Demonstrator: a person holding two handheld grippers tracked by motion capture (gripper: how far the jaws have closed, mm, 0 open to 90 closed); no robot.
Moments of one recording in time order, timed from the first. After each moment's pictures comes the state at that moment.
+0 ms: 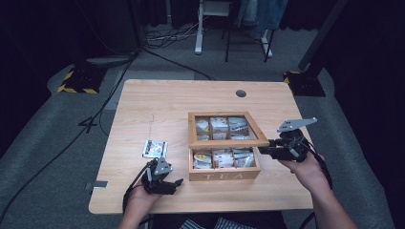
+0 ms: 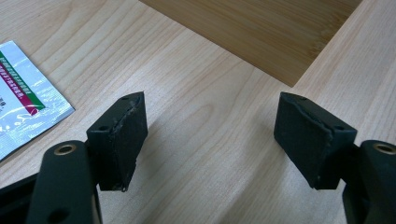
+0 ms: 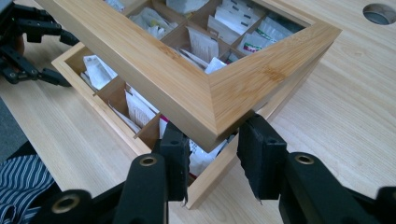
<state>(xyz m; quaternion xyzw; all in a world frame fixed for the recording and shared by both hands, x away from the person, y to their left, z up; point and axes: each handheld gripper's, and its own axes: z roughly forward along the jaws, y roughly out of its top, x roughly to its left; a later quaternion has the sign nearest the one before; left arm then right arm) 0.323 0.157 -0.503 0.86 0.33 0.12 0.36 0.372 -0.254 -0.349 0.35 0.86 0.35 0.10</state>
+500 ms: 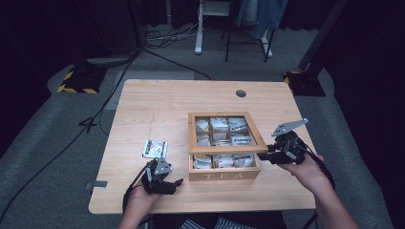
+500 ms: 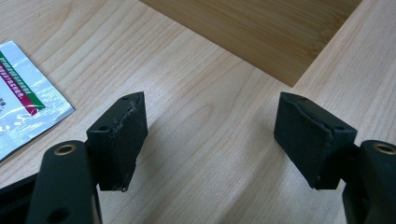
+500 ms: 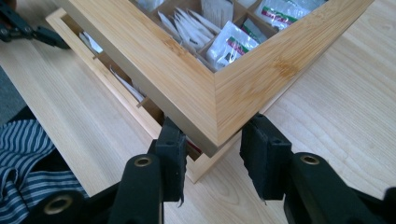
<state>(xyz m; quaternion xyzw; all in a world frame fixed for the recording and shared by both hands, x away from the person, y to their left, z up) 0.323 0.157 -0.503 0.86 0.33 0.12 0.36 0.372 -0.247 -0.356 0.33 0.89 0.30 0.08</state>
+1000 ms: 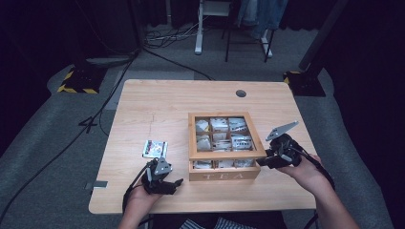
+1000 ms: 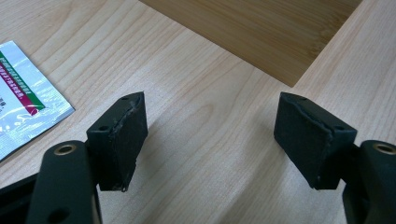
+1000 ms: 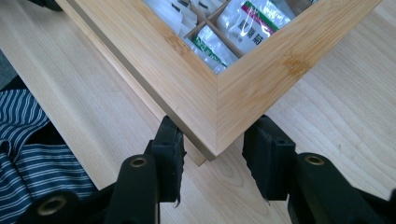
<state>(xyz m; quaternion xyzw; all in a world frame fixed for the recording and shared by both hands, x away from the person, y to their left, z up) 0.324 0.158 -0.503 0.86 0.33 0.12 0.36 0.373 -0.240 -0.367 0.31 0.92 0.24 0.06</state>
